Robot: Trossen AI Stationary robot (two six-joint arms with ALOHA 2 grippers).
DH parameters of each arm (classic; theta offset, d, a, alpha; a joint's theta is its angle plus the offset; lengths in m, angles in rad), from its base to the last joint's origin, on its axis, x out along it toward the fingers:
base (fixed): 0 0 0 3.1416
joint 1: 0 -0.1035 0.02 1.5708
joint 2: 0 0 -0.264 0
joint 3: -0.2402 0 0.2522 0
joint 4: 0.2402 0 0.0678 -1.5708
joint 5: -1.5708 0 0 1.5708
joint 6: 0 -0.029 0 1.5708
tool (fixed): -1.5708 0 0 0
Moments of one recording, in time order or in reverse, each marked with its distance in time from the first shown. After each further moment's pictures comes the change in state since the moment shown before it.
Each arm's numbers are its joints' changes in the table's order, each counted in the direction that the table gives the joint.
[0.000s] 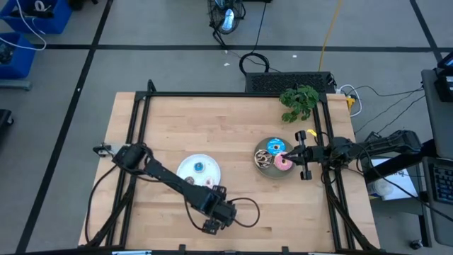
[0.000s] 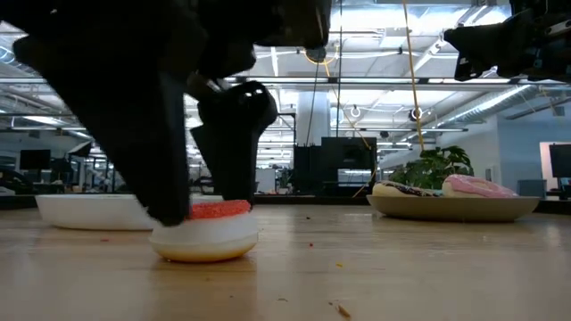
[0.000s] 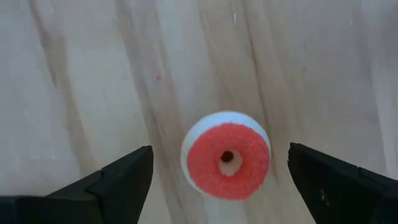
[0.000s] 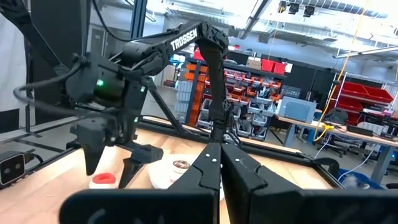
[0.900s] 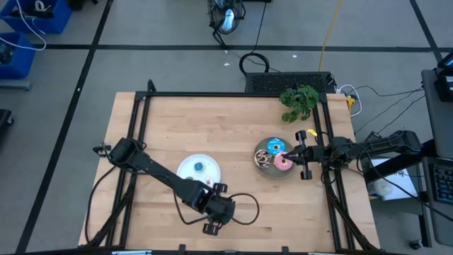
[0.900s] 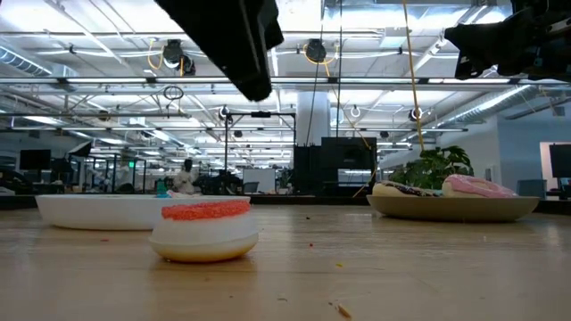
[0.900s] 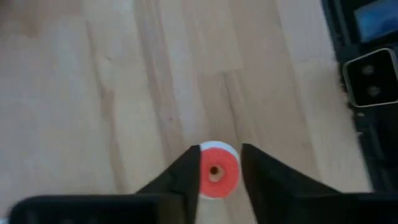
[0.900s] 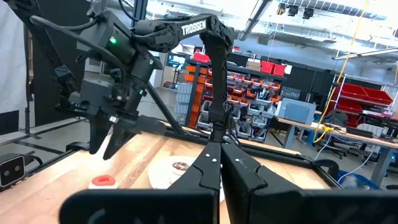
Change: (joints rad) left arm 0.001 -0.127 -0.006 -0.050 -0.048 0.012; right arm 0.000 -0.011 0.000 0.000 0.000 0.000
